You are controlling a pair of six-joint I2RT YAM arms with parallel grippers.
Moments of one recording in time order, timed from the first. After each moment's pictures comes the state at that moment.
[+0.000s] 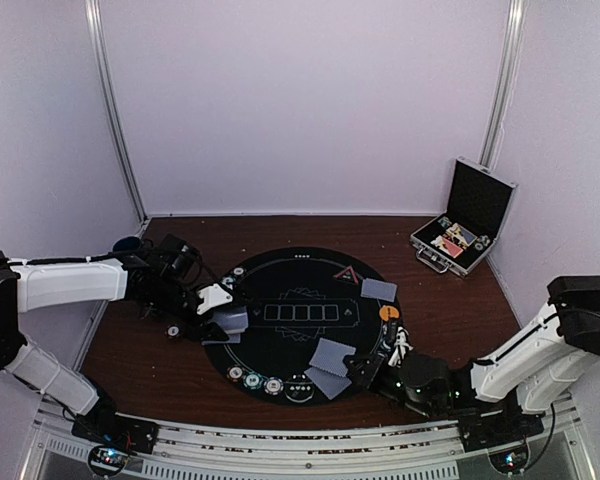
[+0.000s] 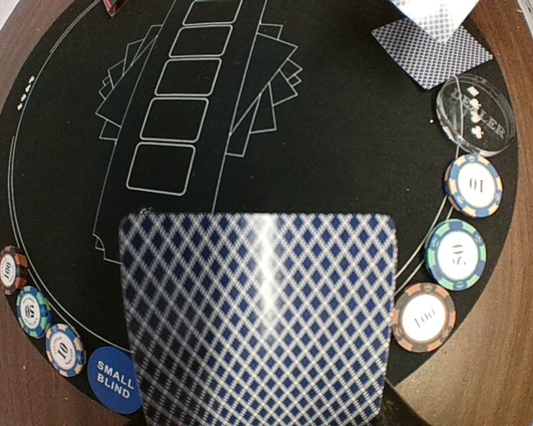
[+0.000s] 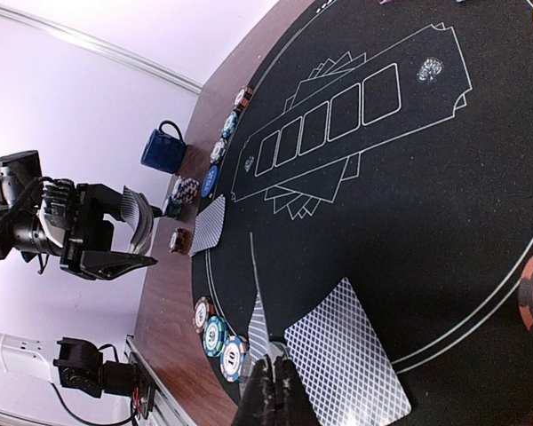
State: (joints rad) left arm -0.58 1.41 0.83 -0.48 0.37 0.77; right arm 1.33 1.52 0.28 0.86 0.51 1.24
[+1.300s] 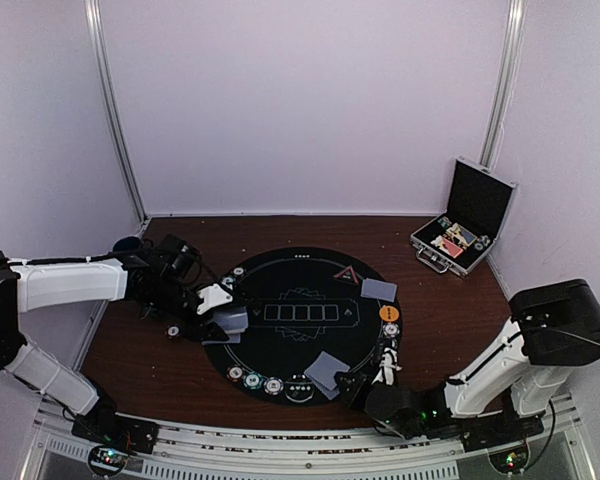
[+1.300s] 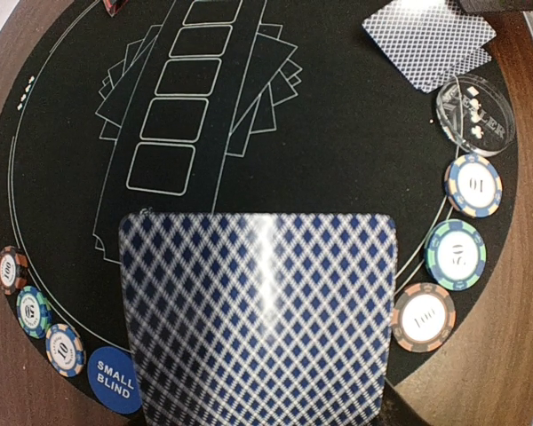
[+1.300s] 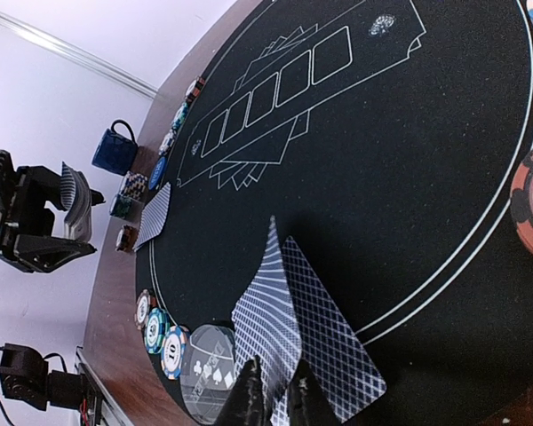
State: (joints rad) left arm -0.58 1.41 0.83 -0.48 0.37 0.77; right arm 1.48 1.74 0.40 0.77 0.75 1.36
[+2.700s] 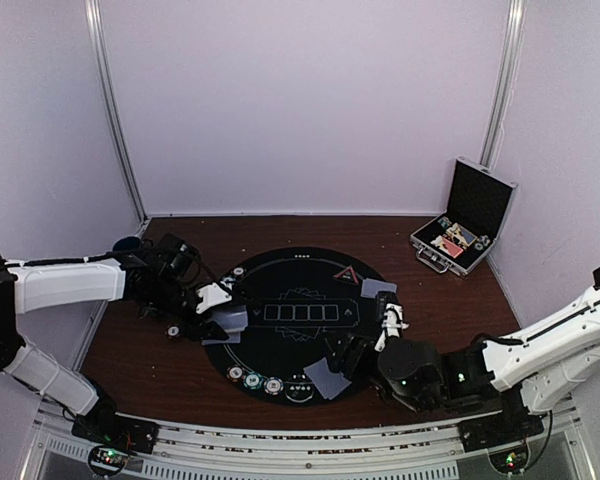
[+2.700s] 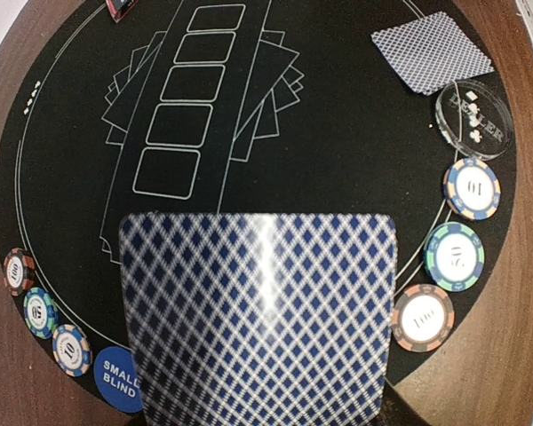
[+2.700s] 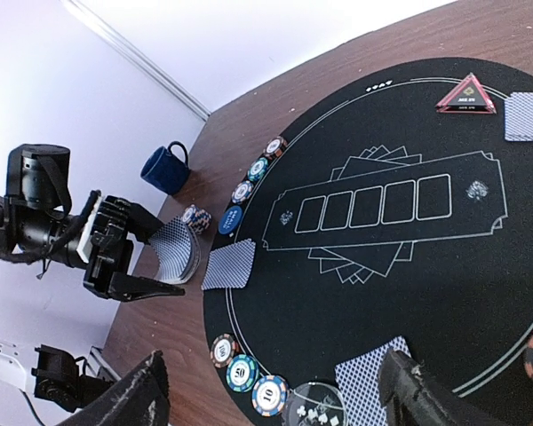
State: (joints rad) left arm -0.58 1.40 0.83 -0.48 0.37 0.77; right arm 1.45 1.34 0.60 0.30 0.76 1.07
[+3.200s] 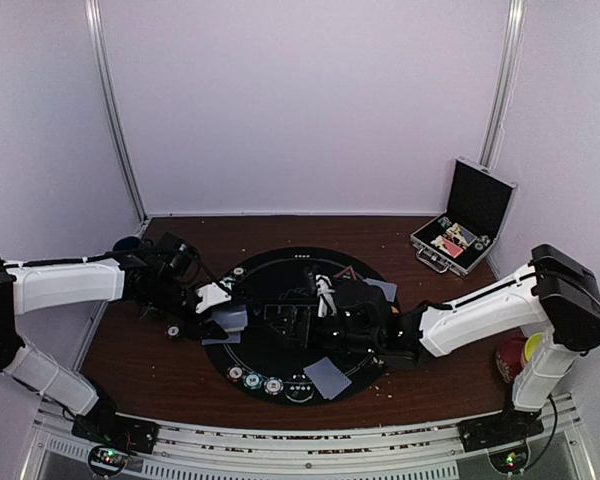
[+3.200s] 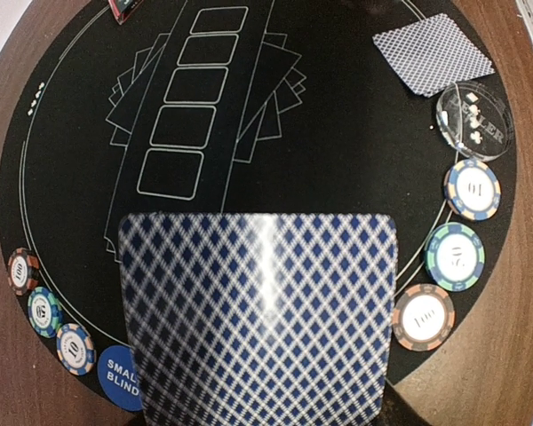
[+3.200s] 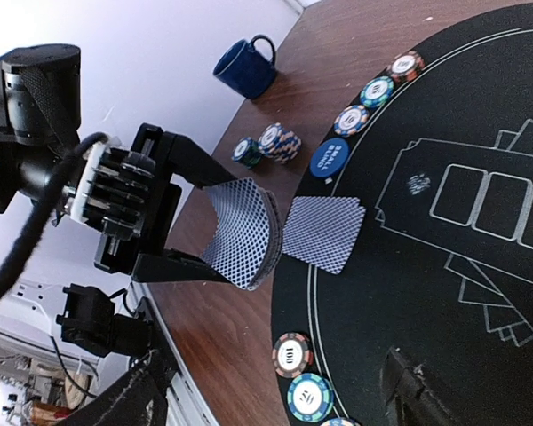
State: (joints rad) left arm -0.58 1.39 0.83 -0.48 0.37 0.77; right arm 1.14 1.71 0.86 0.50 0.06 0.86
